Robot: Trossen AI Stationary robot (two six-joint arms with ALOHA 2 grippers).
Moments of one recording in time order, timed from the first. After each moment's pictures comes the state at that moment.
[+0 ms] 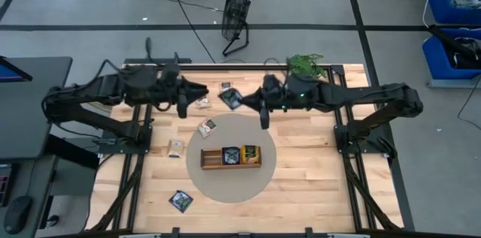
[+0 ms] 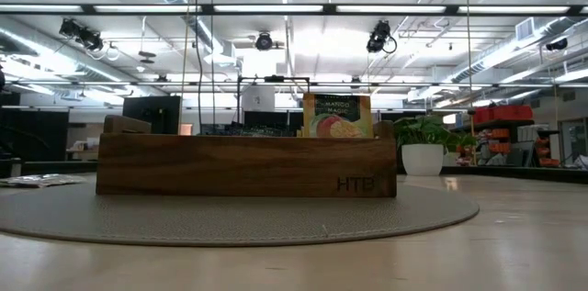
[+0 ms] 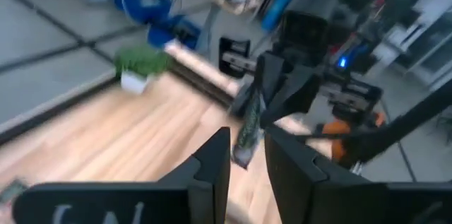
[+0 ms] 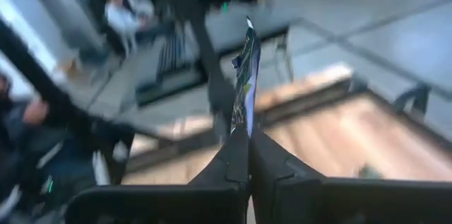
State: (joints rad) left arm -0.03 1.06 1.35 -0.52 -0.28 -0.54; right arm 0.00 1.40 1.27 -0.04 0.04 0.33
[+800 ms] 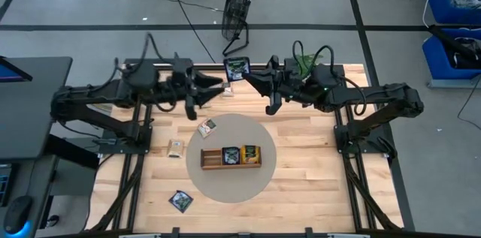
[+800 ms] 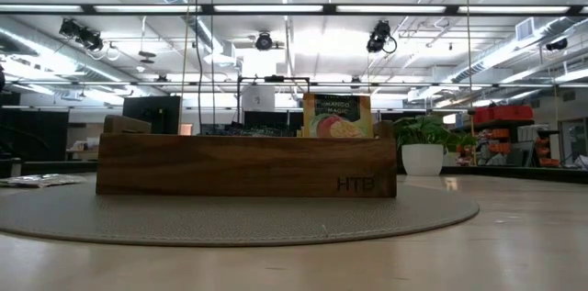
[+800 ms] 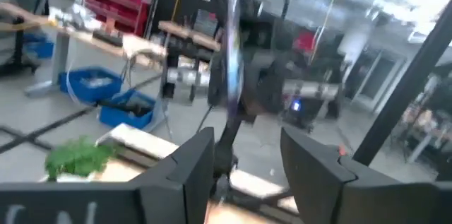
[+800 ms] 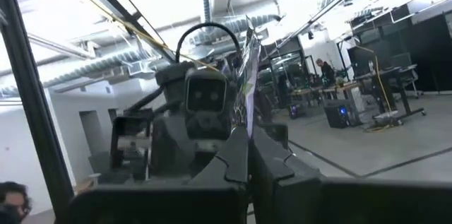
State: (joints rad) left arm -0.03 1.16 1.35 -0.11 -0.20 -0.35; right arm 0.00 1.39 1.27 0.49 0.11 0.25
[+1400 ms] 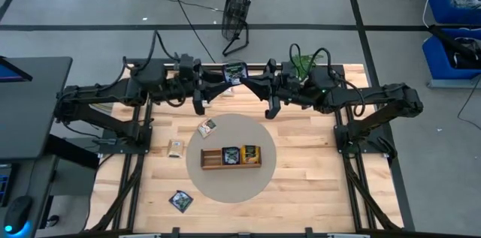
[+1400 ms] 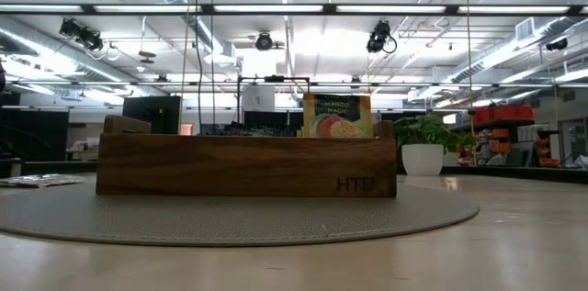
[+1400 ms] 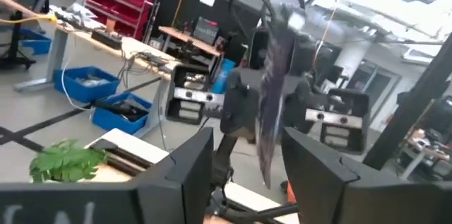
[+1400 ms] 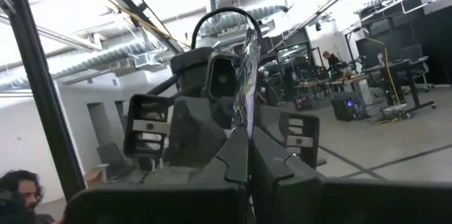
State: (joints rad) left arm 0.01 1.22 1.35 -0.02 -0.17 -0.41; right arm 0.01 1.40 1.27 0.48 0.10 0.25
